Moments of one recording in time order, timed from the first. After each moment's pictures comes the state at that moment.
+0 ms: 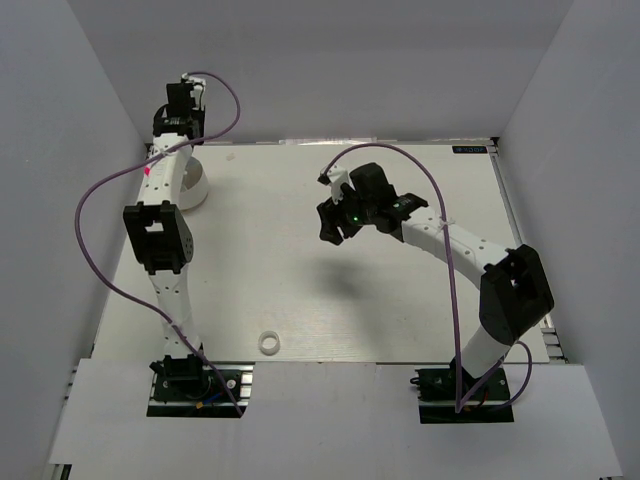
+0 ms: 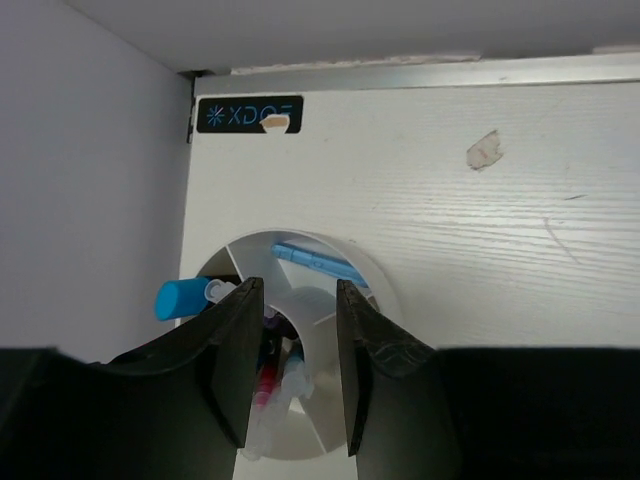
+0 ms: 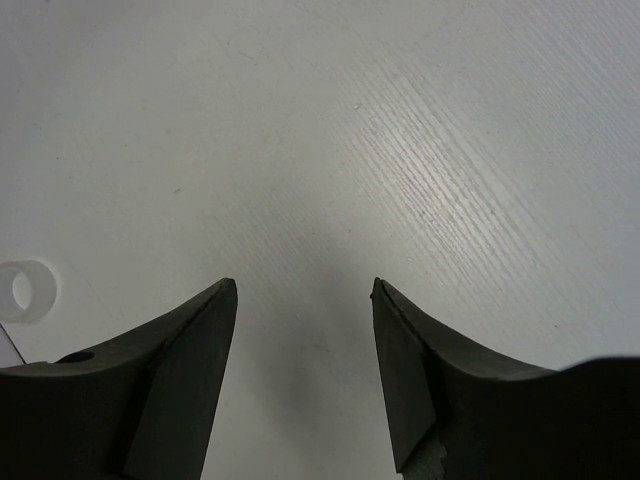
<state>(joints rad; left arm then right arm) 0.02 2.26 2.26 -0.61 -0.29 0.24 0.68 1.64 1.29 -0.36 -0.33 -0.08</state>
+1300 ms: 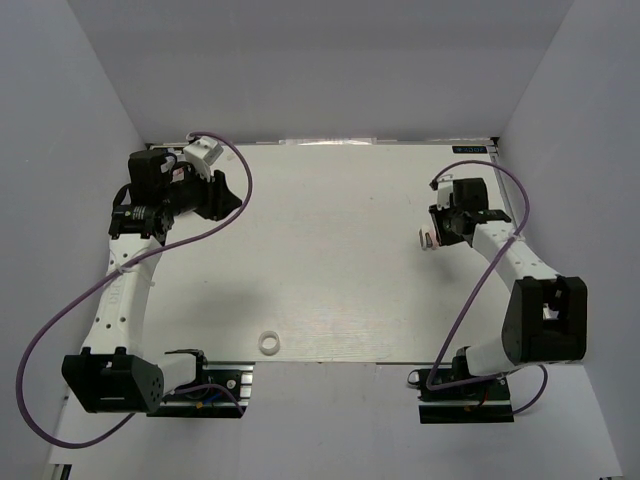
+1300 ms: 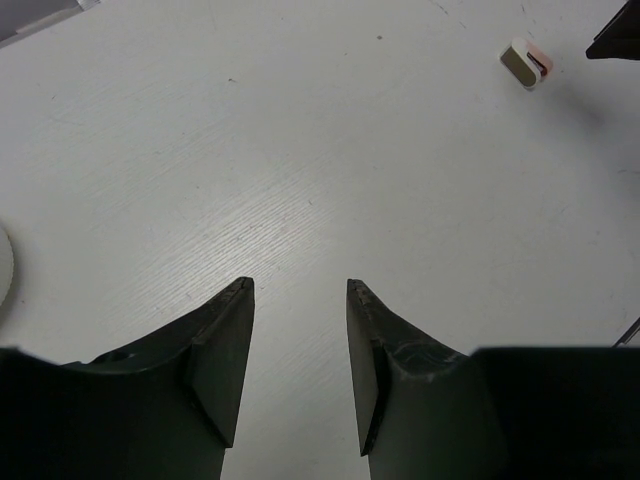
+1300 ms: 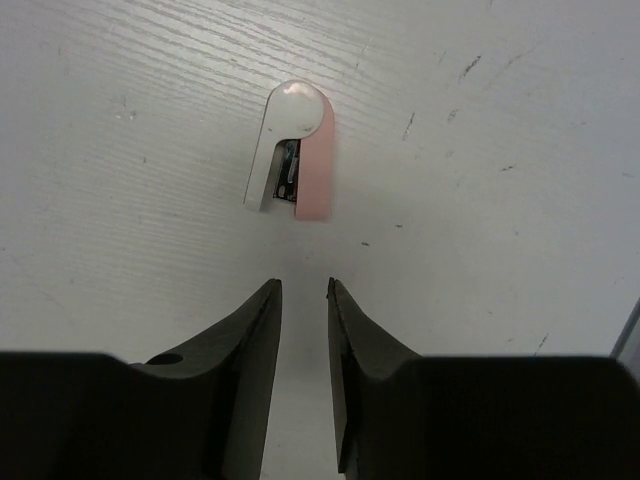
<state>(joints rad) 0.00 1.20 1.26 -0.61 0.67 0.22 0.10 1.43 0.97 -0.46 -0.04 -0.25</state>
